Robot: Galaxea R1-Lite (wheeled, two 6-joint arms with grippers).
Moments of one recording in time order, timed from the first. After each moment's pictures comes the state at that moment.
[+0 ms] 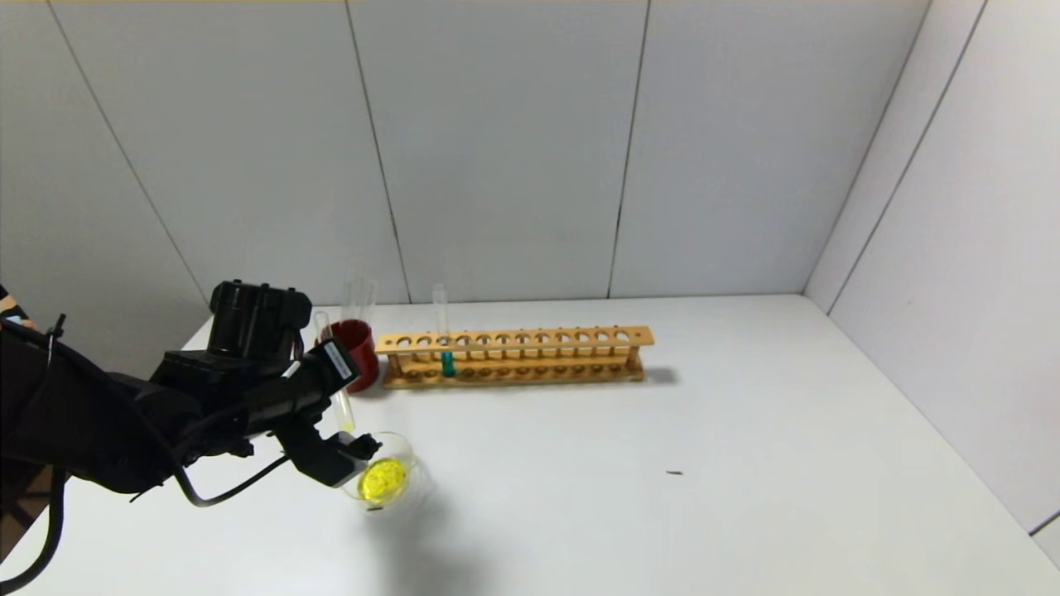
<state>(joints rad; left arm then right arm) -0.28 1.78 -0.72 -0.48 0.22 2.35 0.00 0.00 0.00 0.00 0.01 0.00</state>
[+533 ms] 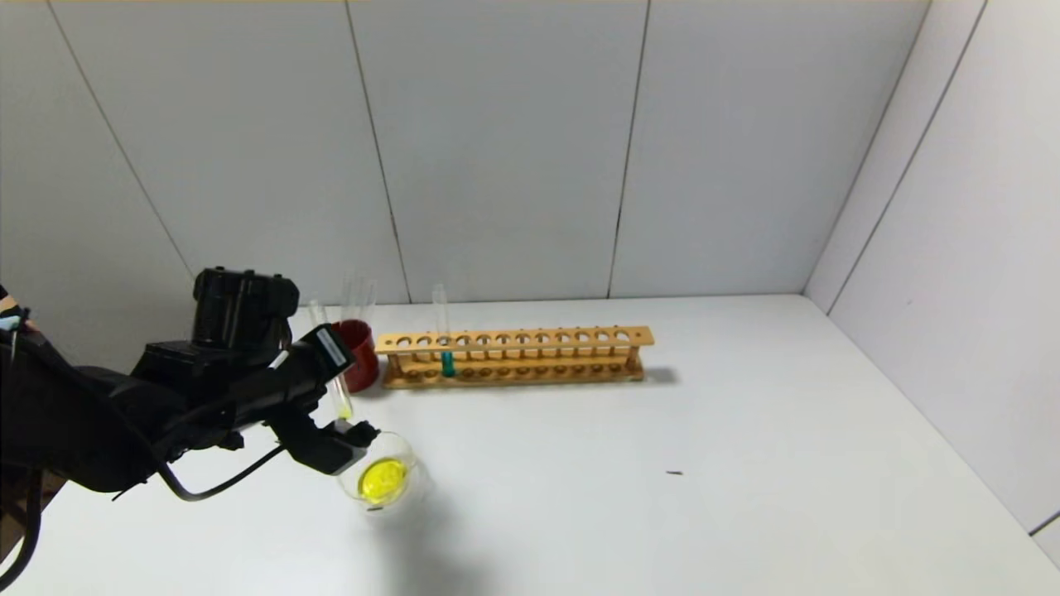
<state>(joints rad) -0.28 1.73 -0.73 -0.48 0.21 2.32 0.00 0.00 0.00 0.00 0.01 0.00</state>
